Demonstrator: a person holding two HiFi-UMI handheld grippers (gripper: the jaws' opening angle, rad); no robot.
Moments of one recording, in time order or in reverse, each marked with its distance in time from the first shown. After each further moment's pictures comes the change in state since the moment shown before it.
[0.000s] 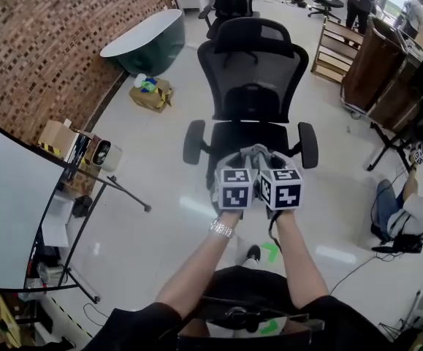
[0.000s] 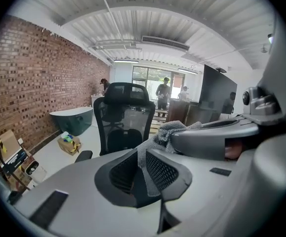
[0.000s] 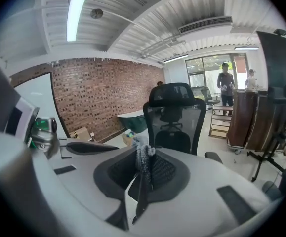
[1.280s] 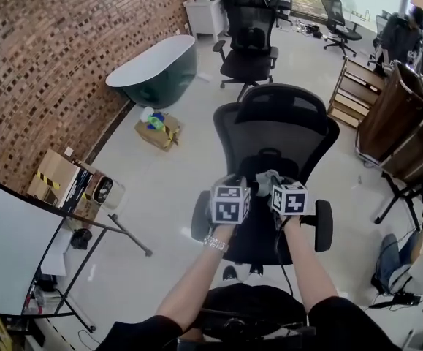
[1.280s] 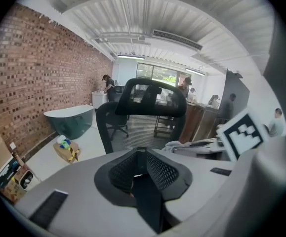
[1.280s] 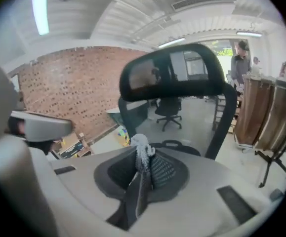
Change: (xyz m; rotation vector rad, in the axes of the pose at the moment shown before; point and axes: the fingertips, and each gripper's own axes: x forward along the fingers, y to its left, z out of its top) left arm 0.201 0.140 0.085 -0.050 0.020 -0.002; right arm 0.264 -0.097 0.081 0.048 0.101 0.014
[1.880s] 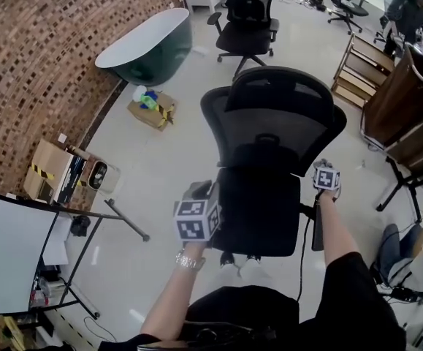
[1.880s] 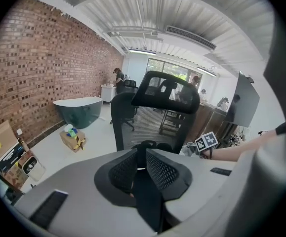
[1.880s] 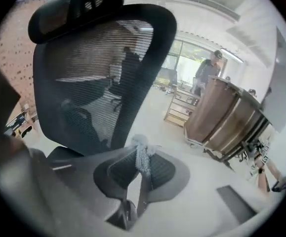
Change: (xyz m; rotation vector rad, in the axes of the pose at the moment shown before) left arm -0.024 0.053 -0.020 -0.082 0.058 0.070; right arm 0.093 -0.317 -0.090 -0.052 0.180 -0.496
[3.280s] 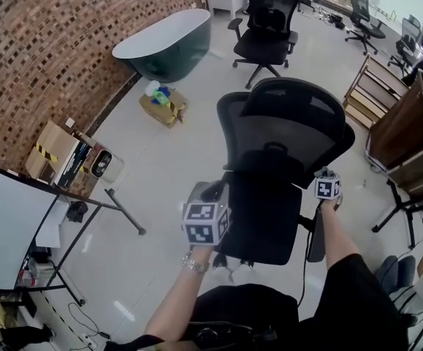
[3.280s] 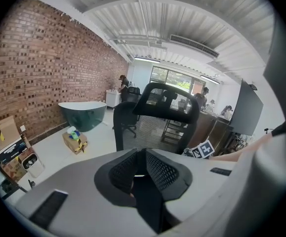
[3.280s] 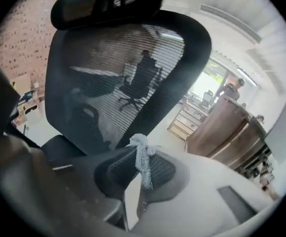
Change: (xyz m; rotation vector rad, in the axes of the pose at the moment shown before) left arm -0.015 -0.013 0.022 -0.053 -0.091 0.037; right arm 0.004 0.013 0.027 -0.216 -0.032 0.003
